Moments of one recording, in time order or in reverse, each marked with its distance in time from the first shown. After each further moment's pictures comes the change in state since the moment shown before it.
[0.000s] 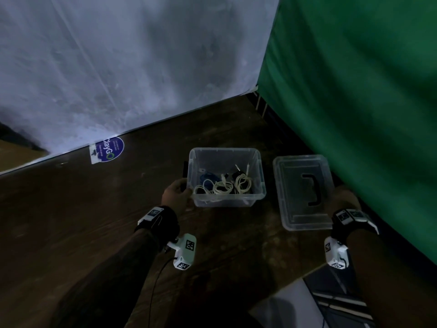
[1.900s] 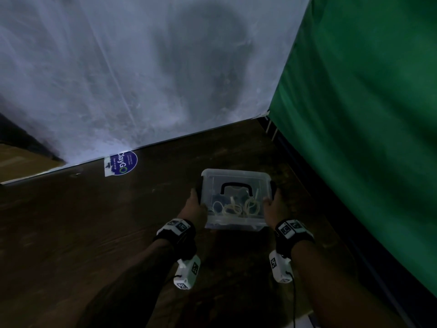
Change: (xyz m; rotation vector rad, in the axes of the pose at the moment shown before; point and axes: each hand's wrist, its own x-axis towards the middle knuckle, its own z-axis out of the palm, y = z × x) left_hand 0.024 0.019 0.001 0.334 -0.217 -0.024; right_hand -0.071 -0.170 0.037 0.520 -0.200 -0.221
